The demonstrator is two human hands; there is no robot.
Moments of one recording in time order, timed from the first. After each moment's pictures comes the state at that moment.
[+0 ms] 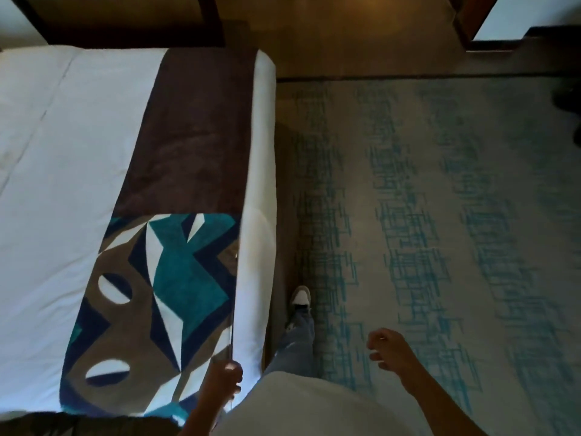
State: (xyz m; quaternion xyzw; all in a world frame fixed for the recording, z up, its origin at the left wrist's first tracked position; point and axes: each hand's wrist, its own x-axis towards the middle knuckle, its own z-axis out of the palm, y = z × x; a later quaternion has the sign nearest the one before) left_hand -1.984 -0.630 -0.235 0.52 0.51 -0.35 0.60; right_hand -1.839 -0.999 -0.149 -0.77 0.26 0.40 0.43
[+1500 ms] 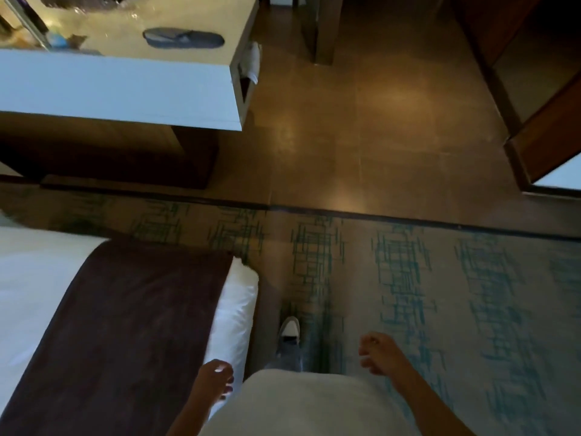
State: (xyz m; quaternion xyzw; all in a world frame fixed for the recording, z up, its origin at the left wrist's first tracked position) left_hand -0.882 -0.445 -0.184 0.55 0.56 -0.24 0.57; right_hand -0.709 -0.769 -0.128 -0.79 0.23 0.42 0.39
